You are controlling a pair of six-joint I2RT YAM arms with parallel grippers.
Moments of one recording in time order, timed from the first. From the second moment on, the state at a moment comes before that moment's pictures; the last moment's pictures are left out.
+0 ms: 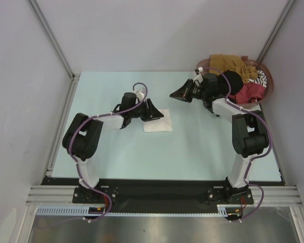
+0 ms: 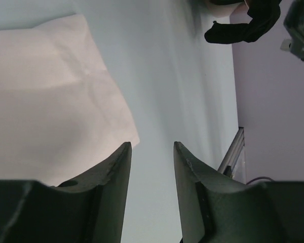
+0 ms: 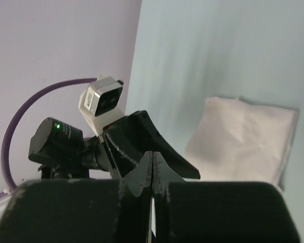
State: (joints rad) left arm -0.43 1.84 1.02 0.31 0.58 -0.77; right arm 0.25 1.89 1.30 0.24 -0.78 0.90
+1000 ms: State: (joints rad) left arm -0.52 1.58 0.99 -0.07 0.15 -0.66; right arm 0.34 1.62 1.04 -0.04 -0.54 0.65
